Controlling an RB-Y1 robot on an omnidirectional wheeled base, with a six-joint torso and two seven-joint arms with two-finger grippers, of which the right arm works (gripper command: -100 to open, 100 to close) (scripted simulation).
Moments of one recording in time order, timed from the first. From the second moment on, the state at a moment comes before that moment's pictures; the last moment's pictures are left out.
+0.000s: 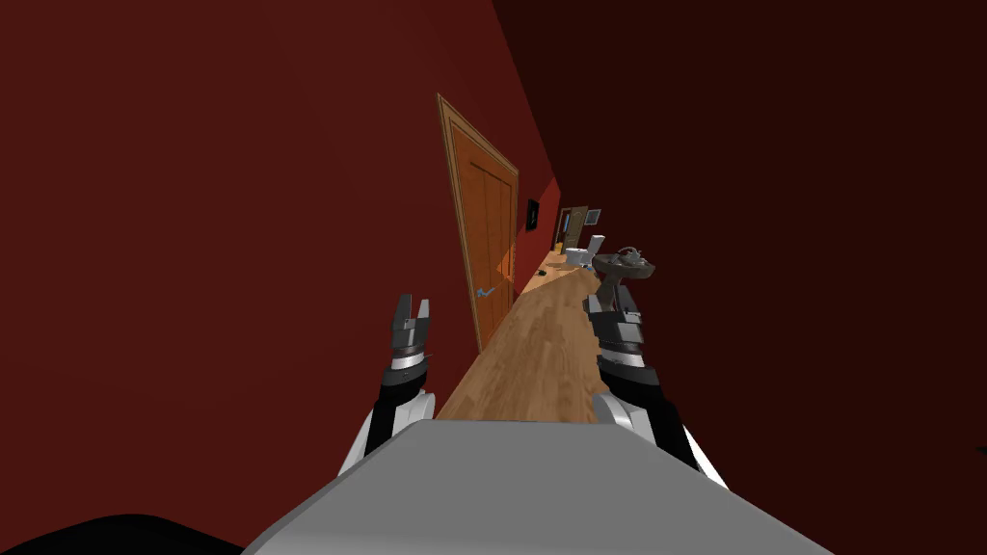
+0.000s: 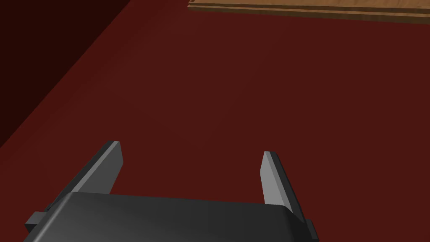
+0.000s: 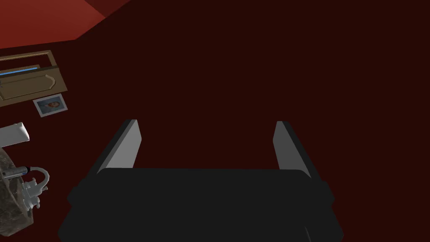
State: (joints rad) arm 0.50 -0.04 -0.01 -2.29 -0.08 -0.50 0.08
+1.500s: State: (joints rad) arm 0.35 -0.09 -0.01 -1.91 -0.08 -0.58 0.03
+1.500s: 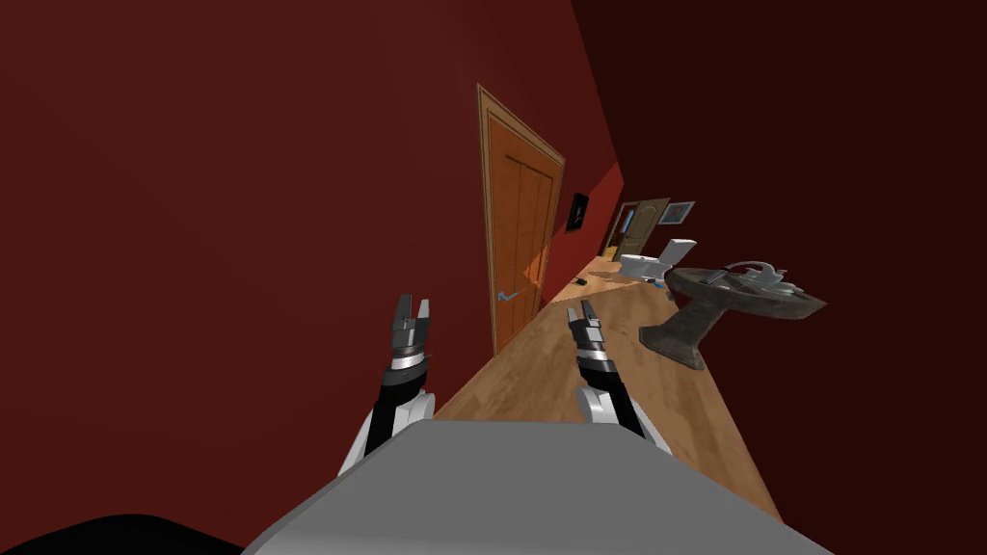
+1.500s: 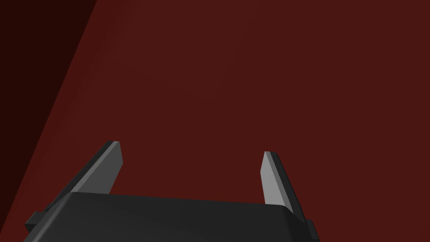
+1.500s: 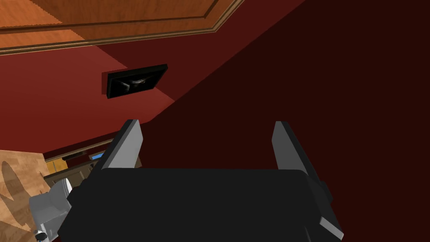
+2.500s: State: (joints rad) arm 0.24 -0.12 -0.01 -1.63 -0.08 -0.64 -0.02
